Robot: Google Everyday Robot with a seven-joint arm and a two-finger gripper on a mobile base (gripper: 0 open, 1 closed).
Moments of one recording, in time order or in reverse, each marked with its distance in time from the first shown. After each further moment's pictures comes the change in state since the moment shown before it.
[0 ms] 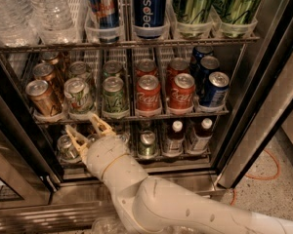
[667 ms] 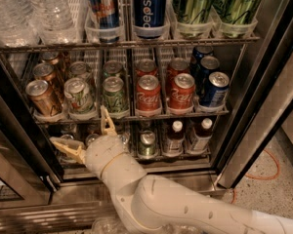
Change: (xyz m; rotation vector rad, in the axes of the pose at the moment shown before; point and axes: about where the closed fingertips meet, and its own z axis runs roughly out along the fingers) arm 0.002 0.001 0.005 -0.009 0.005 -0.014
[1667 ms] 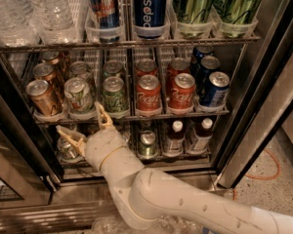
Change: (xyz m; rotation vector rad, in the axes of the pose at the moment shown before) arm 0.002 -0.009 0.015 0.012 -0.015 -0.015
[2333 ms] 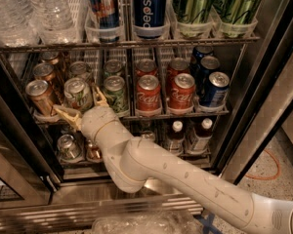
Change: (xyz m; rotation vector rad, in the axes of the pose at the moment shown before) arm 0.003 -0.029 0.072 -0.003 -0.022 -0.018
